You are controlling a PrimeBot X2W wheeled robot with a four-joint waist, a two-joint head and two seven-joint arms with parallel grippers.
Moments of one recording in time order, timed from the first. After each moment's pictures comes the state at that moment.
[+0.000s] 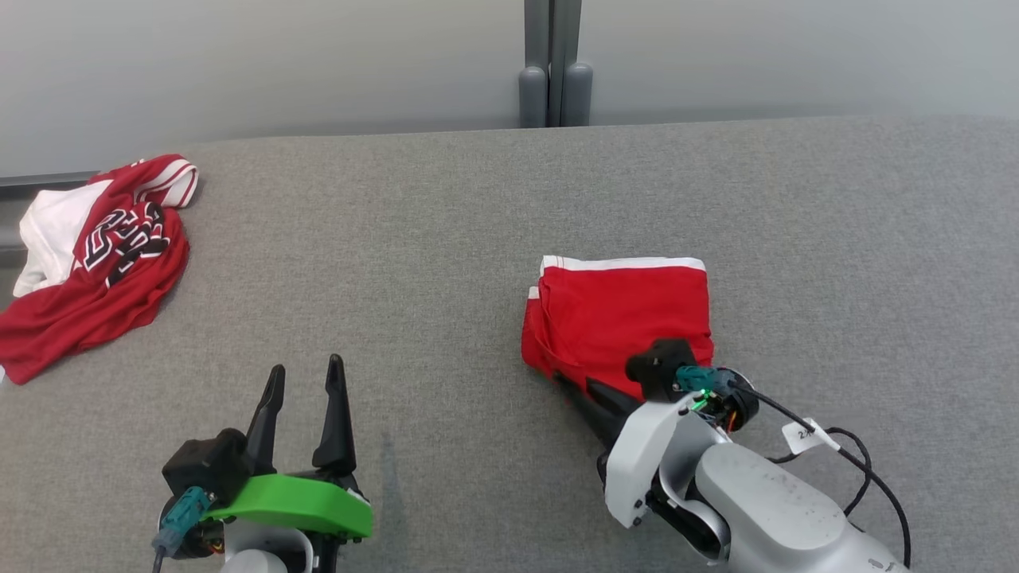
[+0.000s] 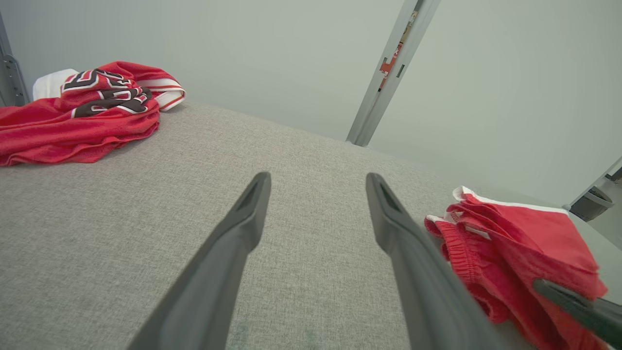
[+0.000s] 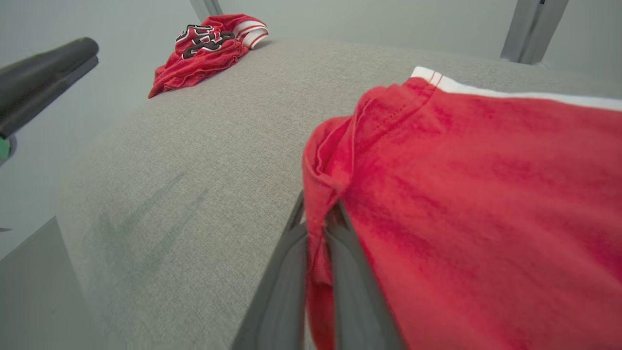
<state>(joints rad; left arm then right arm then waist) -0.09 0.08 -0.20 0.26 -0.49 -0.05 -0.26 -0.53 -0.14 0.79 0.57 0.63 0.13 -0.11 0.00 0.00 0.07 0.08</state>
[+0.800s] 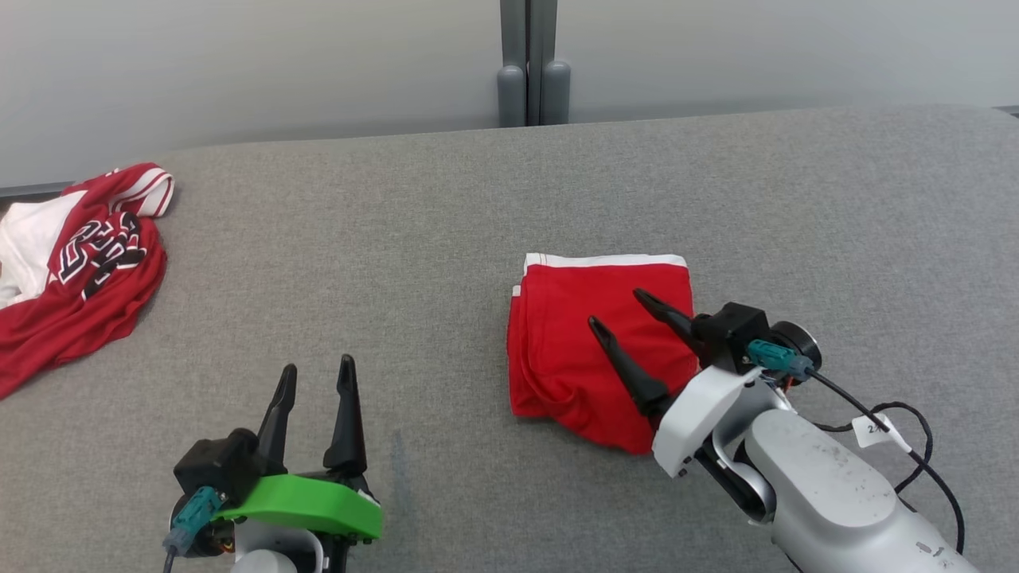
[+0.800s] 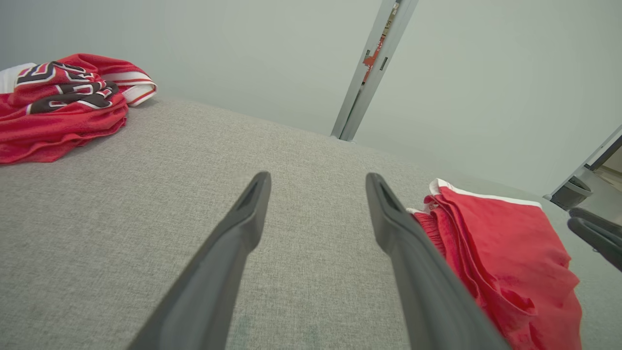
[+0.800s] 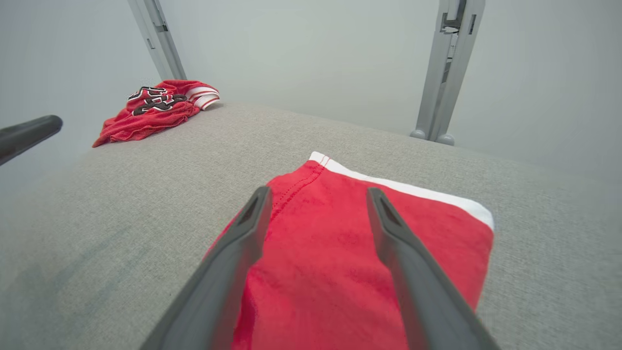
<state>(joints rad) -0.09 0.06 -0.21 0.26 -0.48 -0.06 -0.26 -0.54 -0.19 0.67 0.54 0.50 0.13 -0.26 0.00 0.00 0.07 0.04</state>
